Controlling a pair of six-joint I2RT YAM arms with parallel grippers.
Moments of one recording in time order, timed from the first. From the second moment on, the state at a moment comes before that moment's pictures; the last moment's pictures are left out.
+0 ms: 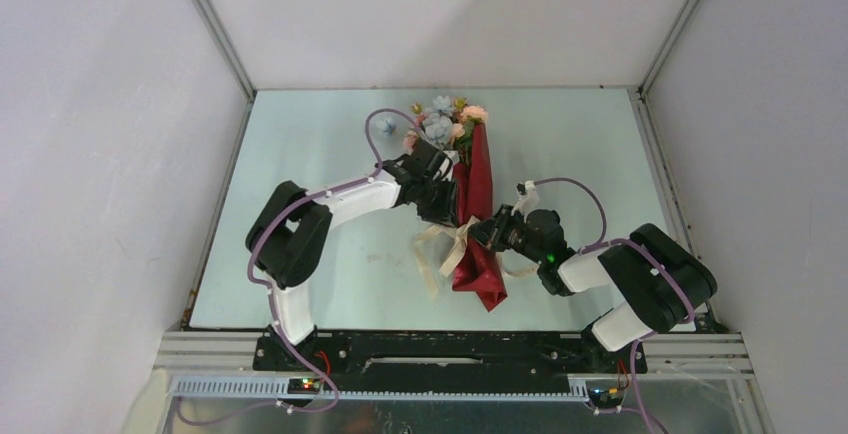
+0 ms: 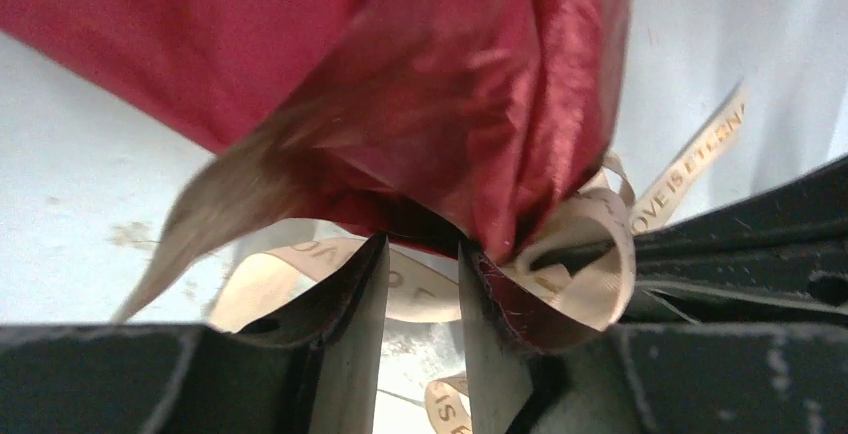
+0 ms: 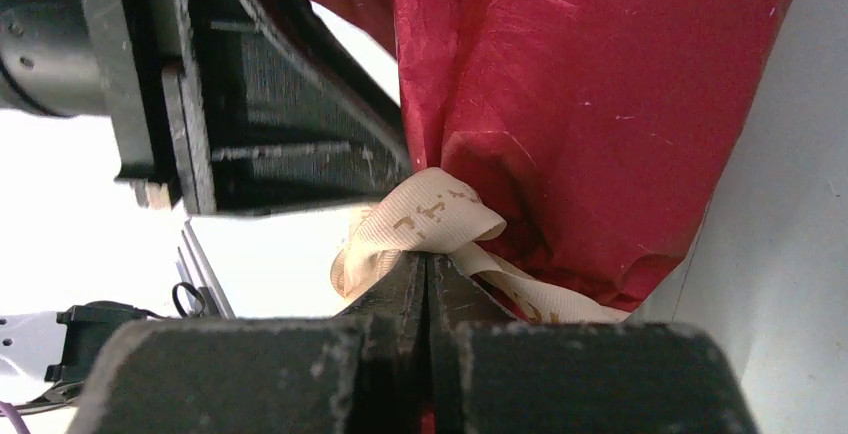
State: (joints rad) left arm -0.68 1.85 1.27 -0.41 0.25 -0.49; right arm 0.57 1.54 0.27 0.98 -0.25 0.86
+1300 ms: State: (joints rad) left arm -0.73 1.82 1.25 -0.33 0.43 -0.51; right arm 0.62 1.45 0.29 0.85 -0.16 0.74
